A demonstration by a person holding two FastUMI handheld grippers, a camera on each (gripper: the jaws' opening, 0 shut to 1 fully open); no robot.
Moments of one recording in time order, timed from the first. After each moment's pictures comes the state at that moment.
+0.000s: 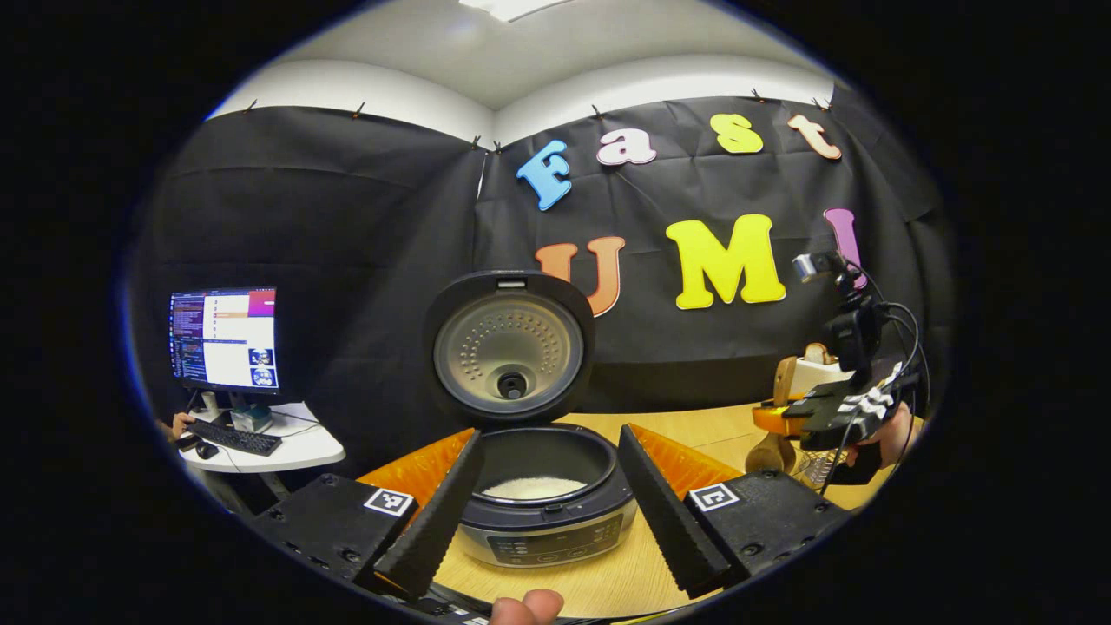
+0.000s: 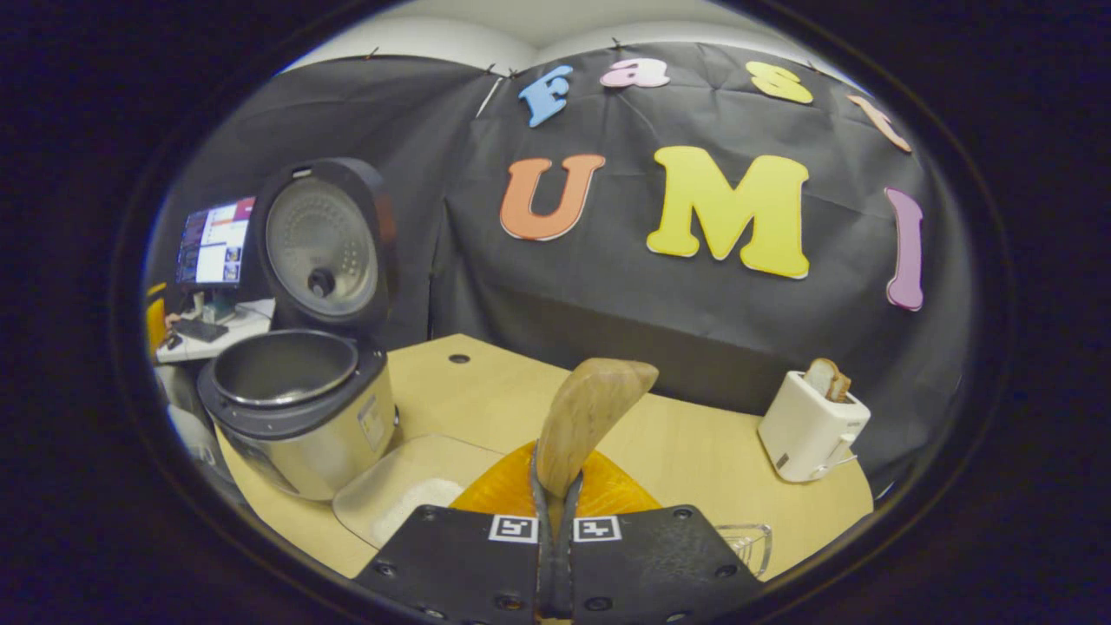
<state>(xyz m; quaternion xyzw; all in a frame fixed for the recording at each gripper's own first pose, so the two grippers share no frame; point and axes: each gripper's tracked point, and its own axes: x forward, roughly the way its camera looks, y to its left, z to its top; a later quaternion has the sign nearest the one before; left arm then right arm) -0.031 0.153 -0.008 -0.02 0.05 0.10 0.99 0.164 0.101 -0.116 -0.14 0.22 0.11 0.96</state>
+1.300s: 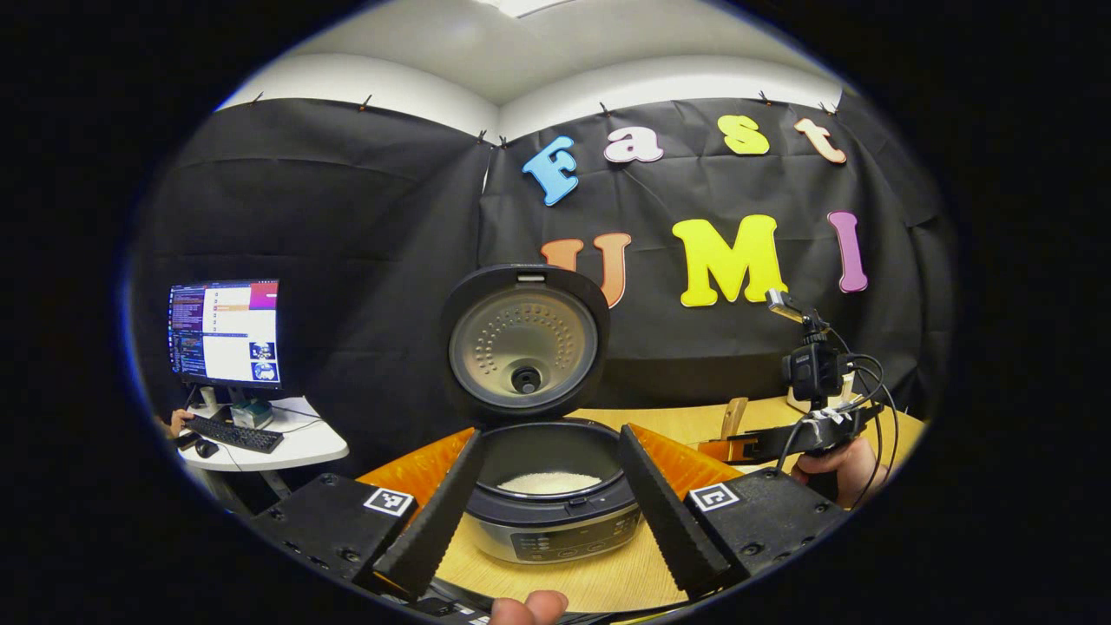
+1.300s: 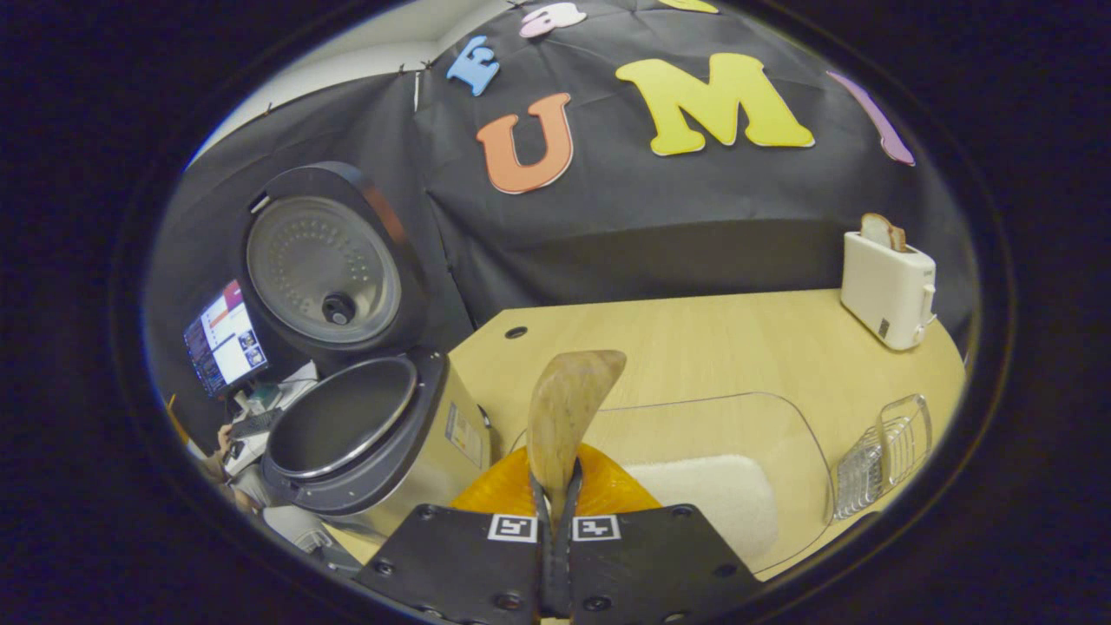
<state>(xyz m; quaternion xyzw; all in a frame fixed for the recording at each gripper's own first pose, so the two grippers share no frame) -0.042 0.180 -0.012 -0.03 0.06 0.11 0.99 0.148 0.205 -0.163 0.10 0.33 0.14 0.93</state>
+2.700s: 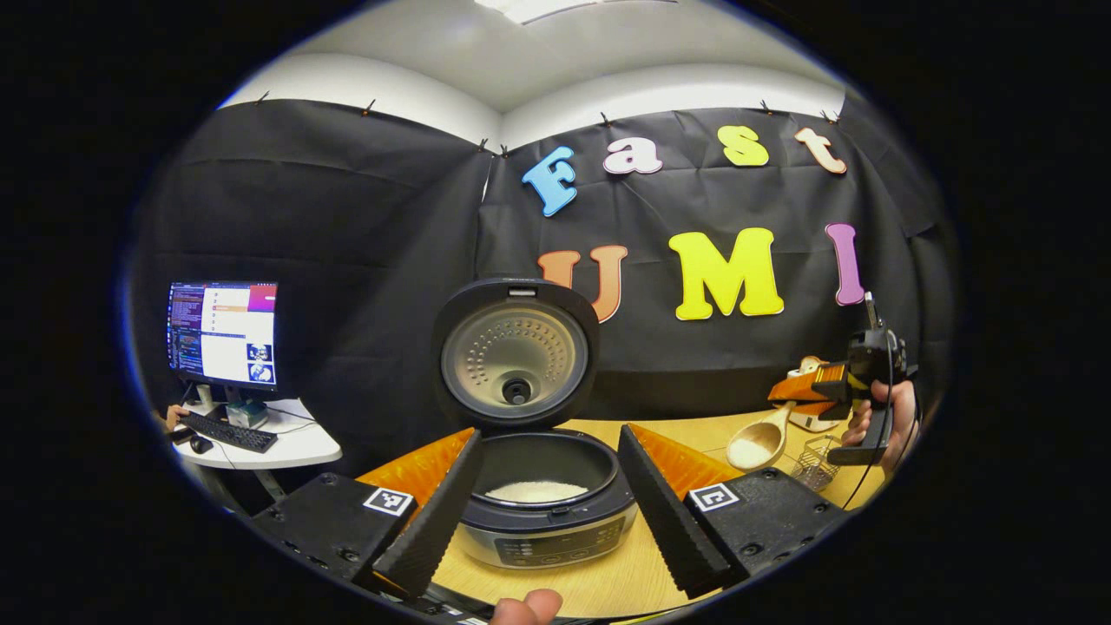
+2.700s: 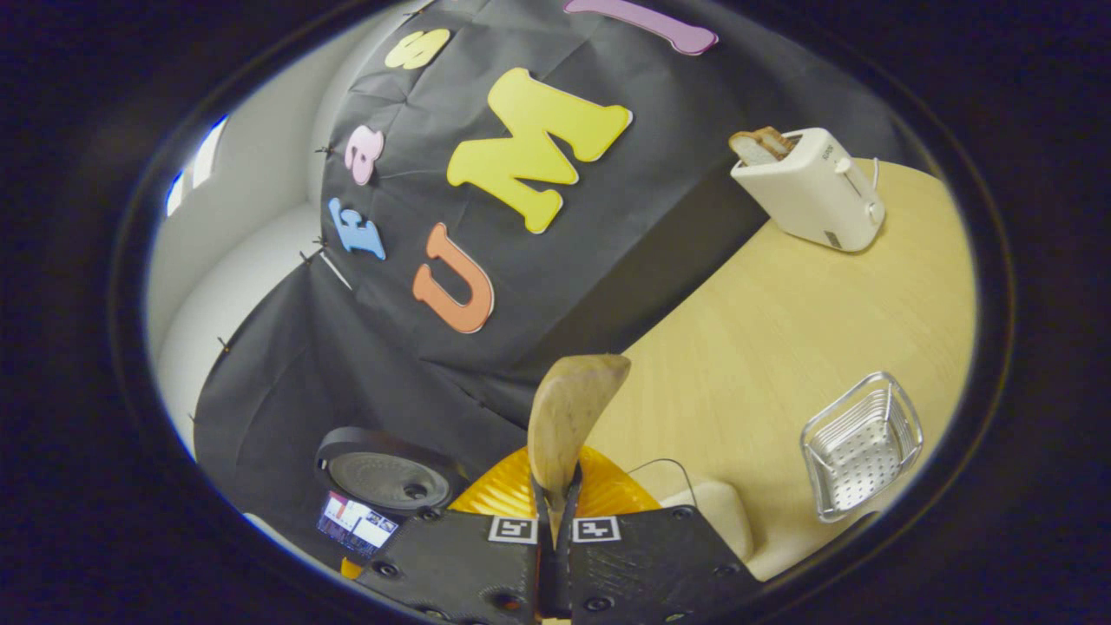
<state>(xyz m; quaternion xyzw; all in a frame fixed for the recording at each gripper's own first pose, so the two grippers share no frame) -0.040 0.173 -0.002 -0.02 0.04 0.12 0.99 0.188 0.082 -0.068 0.42 0.25 0.12 0.86</state>
